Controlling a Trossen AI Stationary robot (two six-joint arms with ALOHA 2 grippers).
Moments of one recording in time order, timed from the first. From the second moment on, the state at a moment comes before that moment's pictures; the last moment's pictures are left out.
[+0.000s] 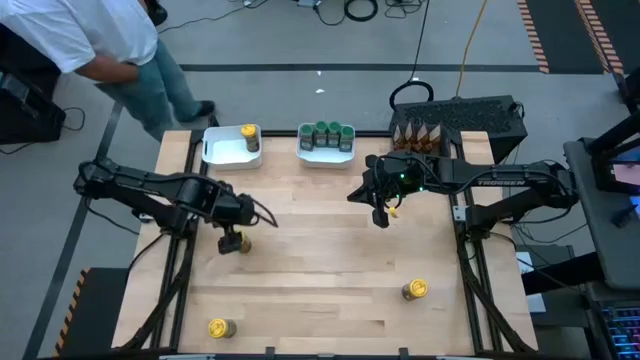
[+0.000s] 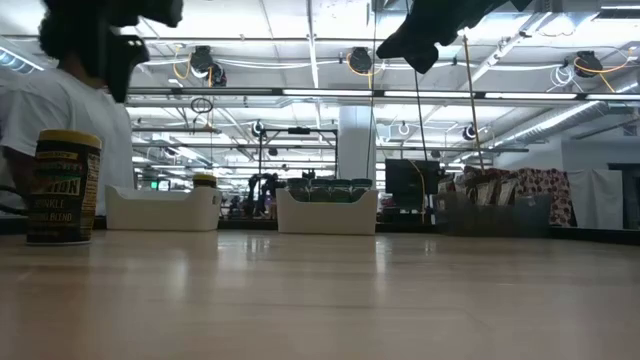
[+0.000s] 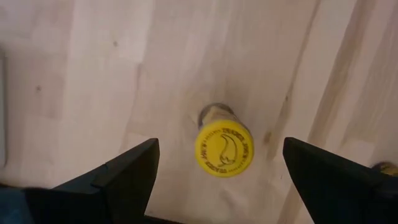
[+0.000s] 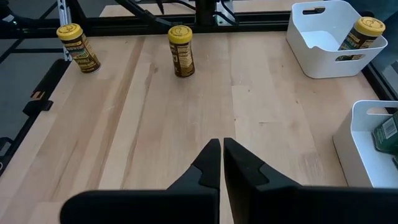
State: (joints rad) left arm -0.18 1.20 1.12 -1.29 -0.03 -0.43; right arm -0.12 1.25 1.03 -0.32 -0.16 -0.02
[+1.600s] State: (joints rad) left arm -0.26 1.20 0.79 -1.00 -0.01 -0.41; right arm -0.12 1.25 1.03 -0.32 -0.16 -0.04
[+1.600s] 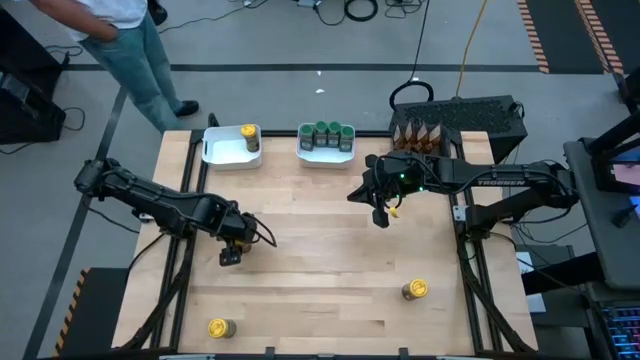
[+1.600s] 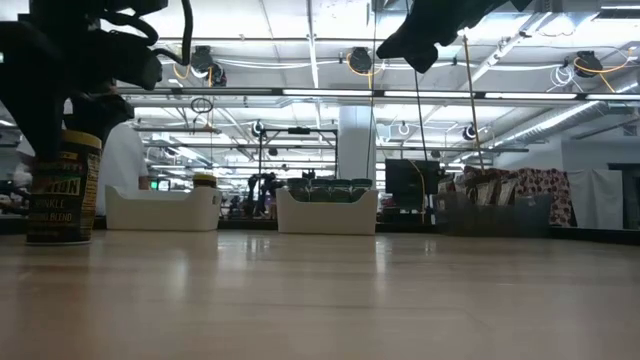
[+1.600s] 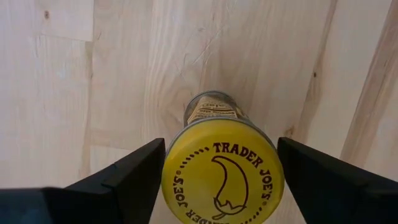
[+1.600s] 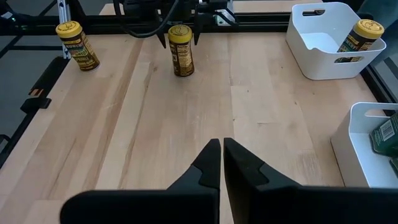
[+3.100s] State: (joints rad) left arm 0.30 1.20 1.34 -1.32 0.01 -0.31; right arm -0.15 1.25 1.03 -0.31 -0.16 -0.04
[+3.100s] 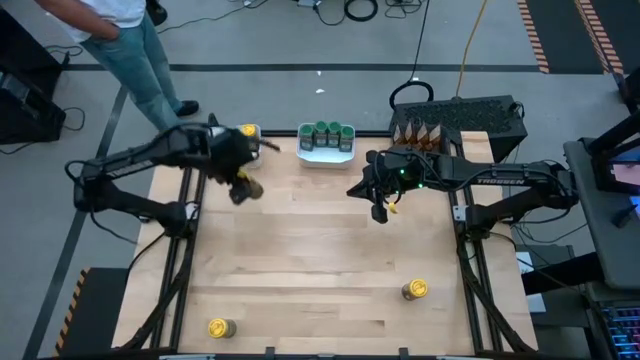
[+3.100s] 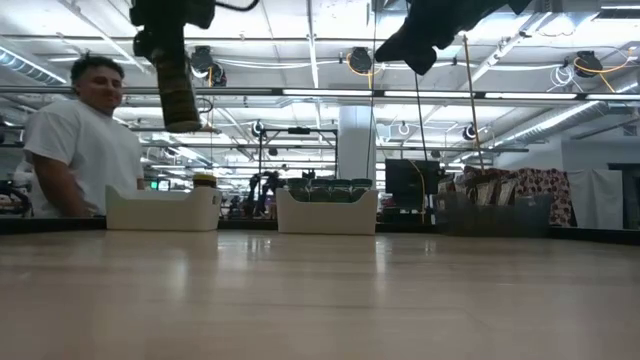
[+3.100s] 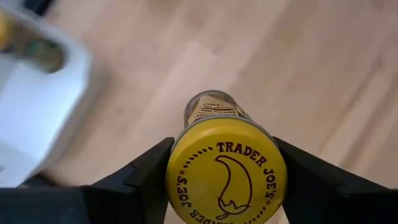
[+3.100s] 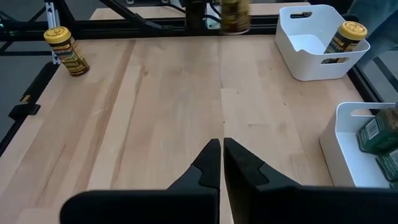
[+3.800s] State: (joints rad) left arm 0.93 1.45 1.34 -1.27 -0.03 0.20; right arm -0.15 1.25 1.03 -0.30 -0.16 0.06
